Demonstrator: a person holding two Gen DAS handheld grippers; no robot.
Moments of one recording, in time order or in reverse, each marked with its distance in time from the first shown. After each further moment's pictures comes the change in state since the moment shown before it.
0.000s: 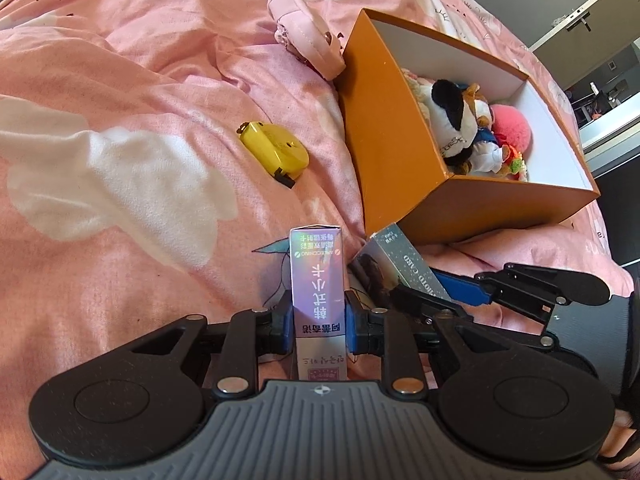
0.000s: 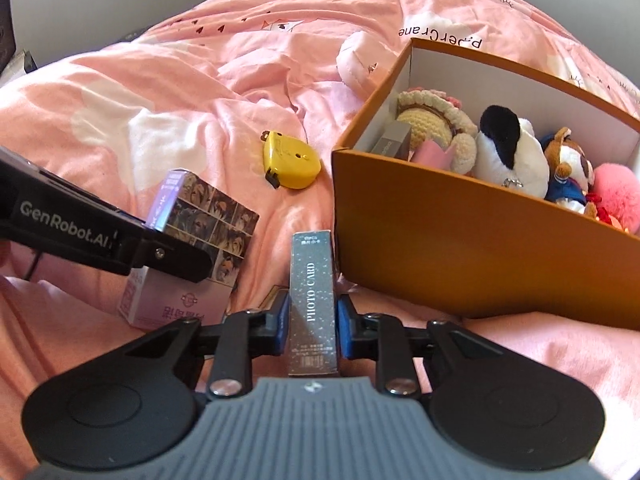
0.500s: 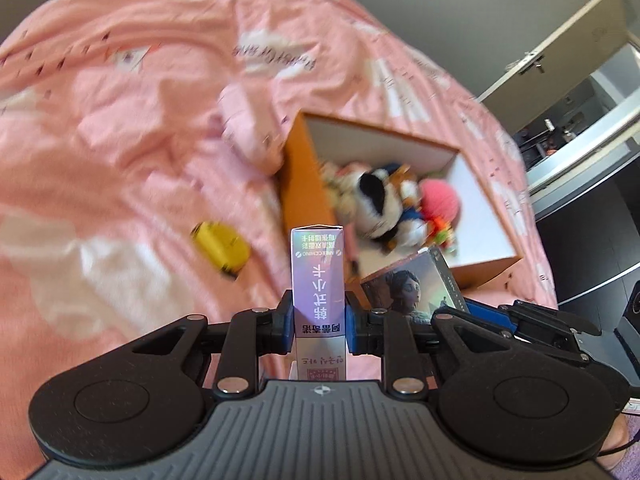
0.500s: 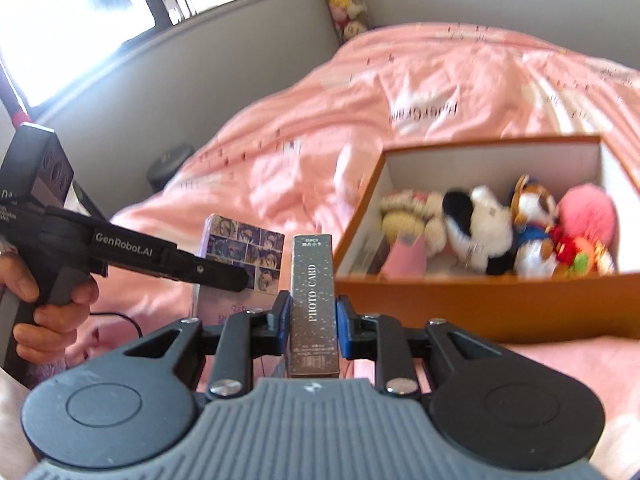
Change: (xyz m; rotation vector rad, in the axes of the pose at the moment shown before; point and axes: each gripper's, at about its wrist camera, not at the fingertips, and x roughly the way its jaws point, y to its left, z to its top) left arm -0.065 -0.030 0.046 0.040 -0.163 -0.138; right arm -0.107 -0.039 0.022 0.148 -0.297 0.127
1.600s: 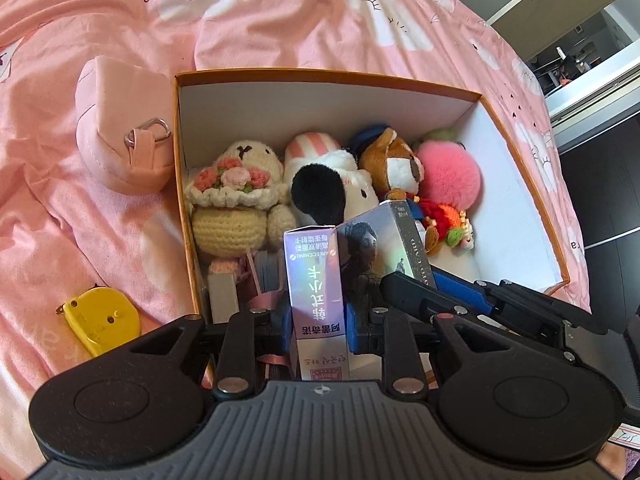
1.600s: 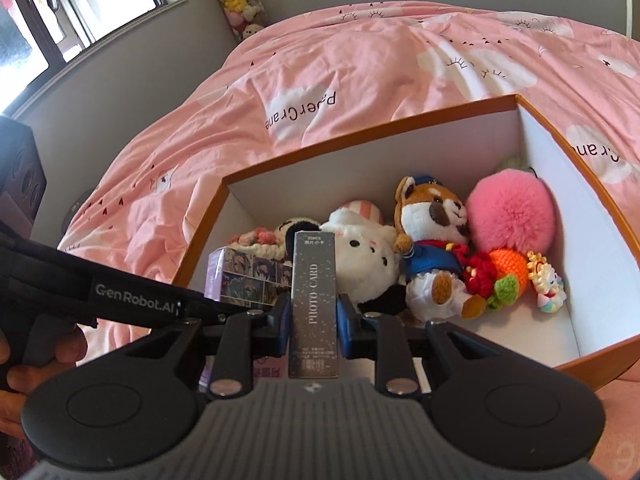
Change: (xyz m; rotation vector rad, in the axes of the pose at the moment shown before) left arm 0.162 -0.051 0.052 0.061 0.251 0.049; right arm 0.077 -0.108 0.021 0.190 0.072 -0.171
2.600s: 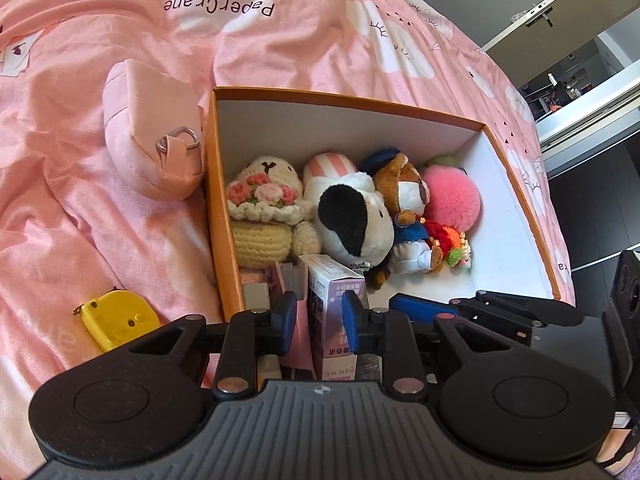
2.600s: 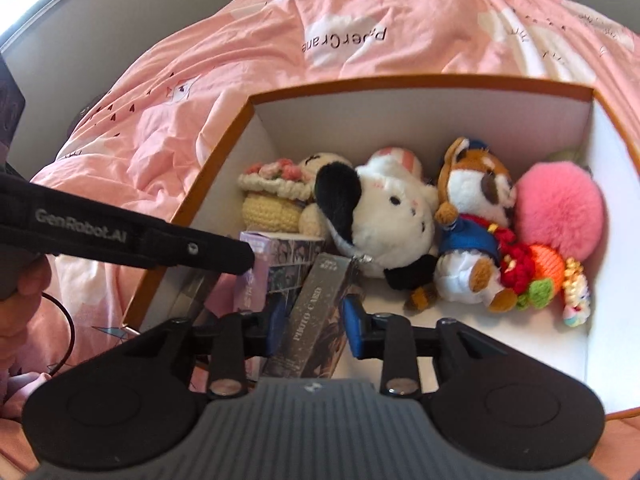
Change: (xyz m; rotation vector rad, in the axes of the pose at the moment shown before) left arm -0.013 0.024 0.003 -0.043 -0.067 -0.053; right arm 0.026 0.014 0.009 -0.149 0.205 0.007
